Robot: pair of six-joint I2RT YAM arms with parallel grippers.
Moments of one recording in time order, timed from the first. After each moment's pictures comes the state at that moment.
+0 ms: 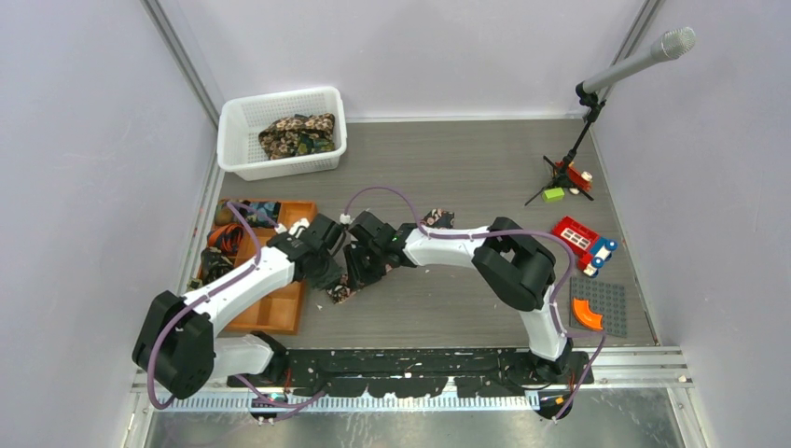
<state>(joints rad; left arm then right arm) -0.57 1.24 0.74 -0.74 -0.20 -1.13 1.01 2.03 1.35 -0.25 -0.28 0.62</state>
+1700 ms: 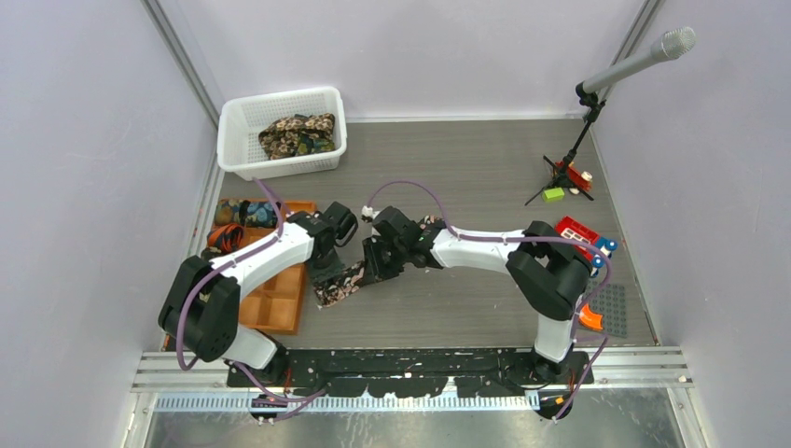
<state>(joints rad) -0.57 1.45 0.91 -0.92 -0.27 -1.02 0.95 1.84 1.16 -0.17 -0.28 0.63</state>
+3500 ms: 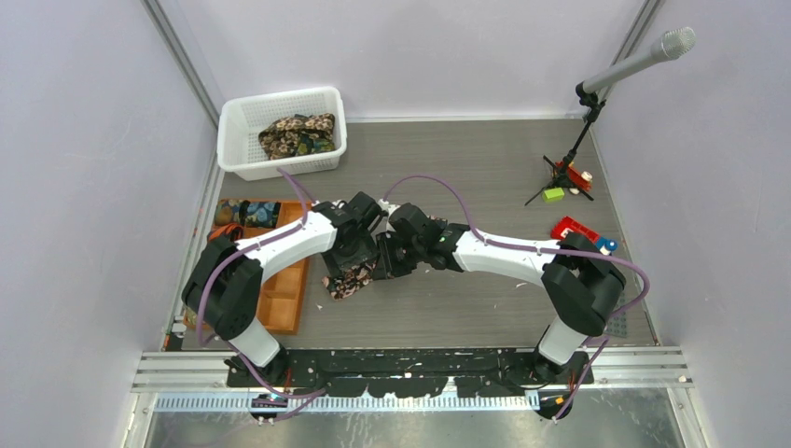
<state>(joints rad) -0.67 1.60 1.06 -0.81 -0.23 -1.10 0.93 1.66 1.05 -0.19 -0.24 0.63</state>
